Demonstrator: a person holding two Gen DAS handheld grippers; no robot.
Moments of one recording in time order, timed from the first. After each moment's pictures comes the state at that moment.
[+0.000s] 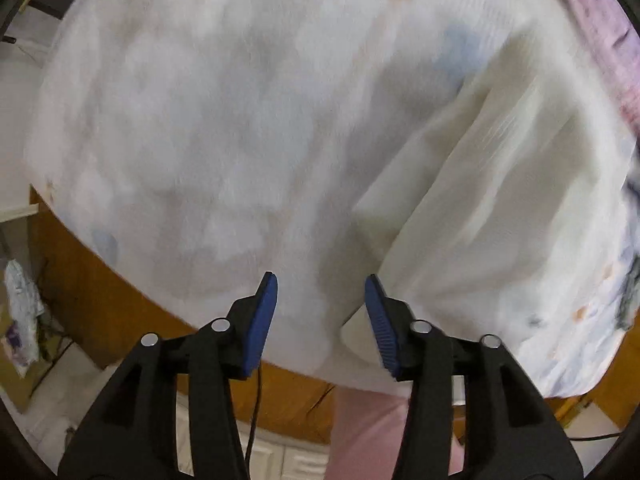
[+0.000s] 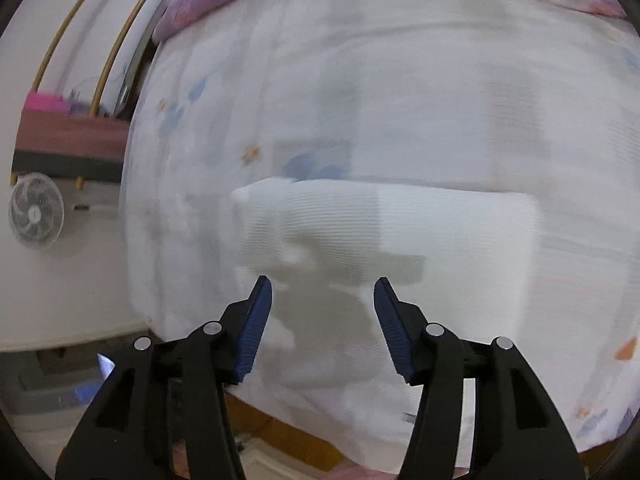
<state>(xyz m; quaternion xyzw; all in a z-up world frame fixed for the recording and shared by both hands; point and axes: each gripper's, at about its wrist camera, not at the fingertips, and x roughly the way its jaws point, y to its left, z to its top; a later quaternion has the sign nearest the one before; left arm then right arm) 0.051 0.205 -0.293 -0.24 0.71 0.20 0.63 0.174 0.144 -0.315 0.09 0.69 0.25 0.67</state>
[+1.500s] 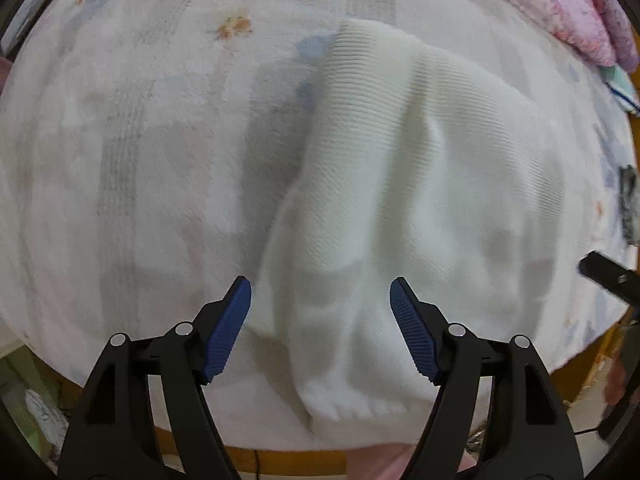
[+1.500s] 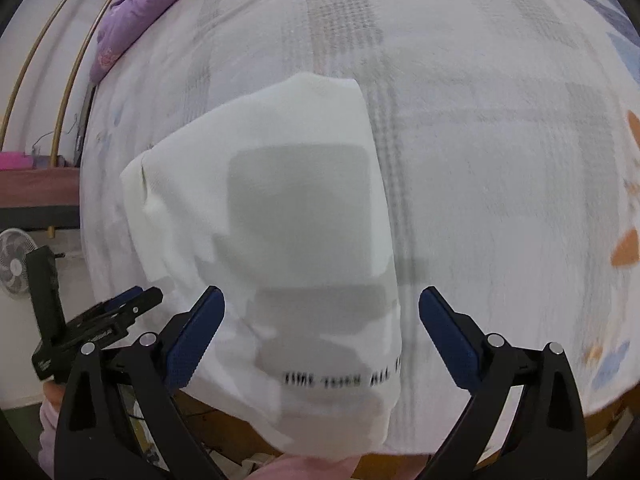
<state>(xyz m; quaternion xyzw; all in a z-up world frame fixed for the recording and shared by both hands) 0.150 0.144 -0.365 -0.13 0.71 0.06 0.69 0.121 0.023 -0.404 0.13 0.71 0.20 0.67</state>
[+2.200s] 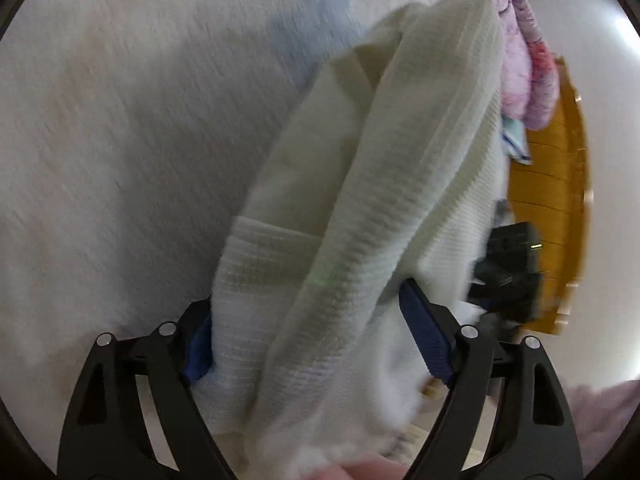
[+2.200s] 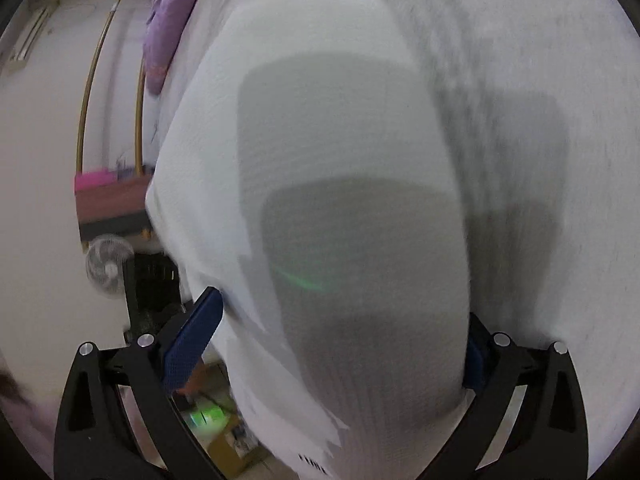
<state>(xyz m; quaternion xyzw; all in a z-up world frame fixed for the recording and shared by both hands) 0.166 0.173 -0.470 -0.43 0.65 -0.16 0.61 0.127 0.004 -0.489 0.28 0.72 0.33 0.54</state>
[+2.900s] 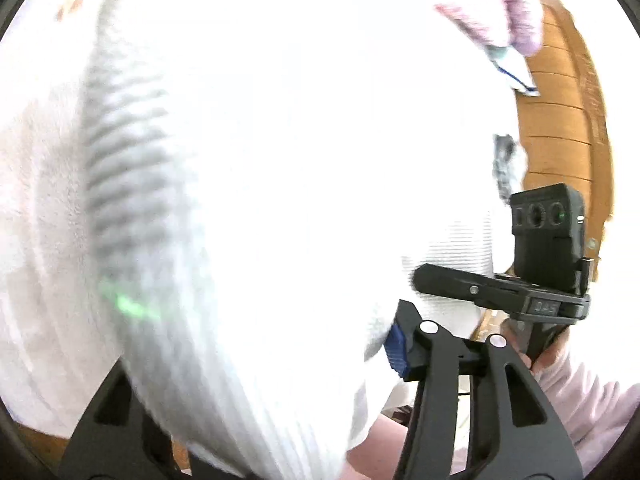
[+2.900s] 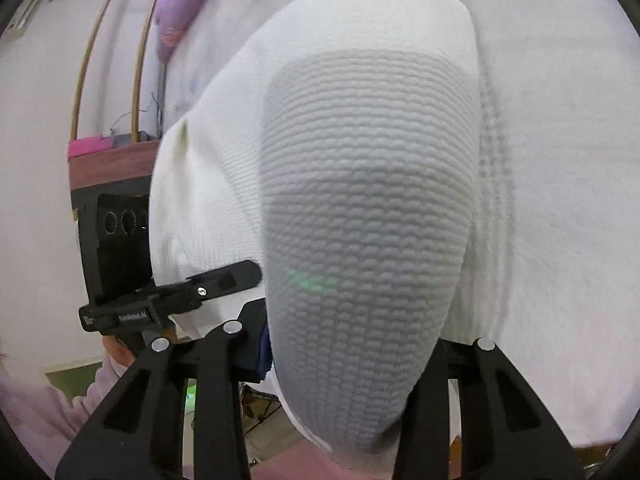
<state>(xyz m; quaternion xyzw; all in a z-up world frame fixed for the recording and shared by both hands) 0.220 0.058 -0.349 -0.29 0.68 -0.17 0.65 0.113 -0.045 -0.367 0.26 0.72 0.32 0.56</state>
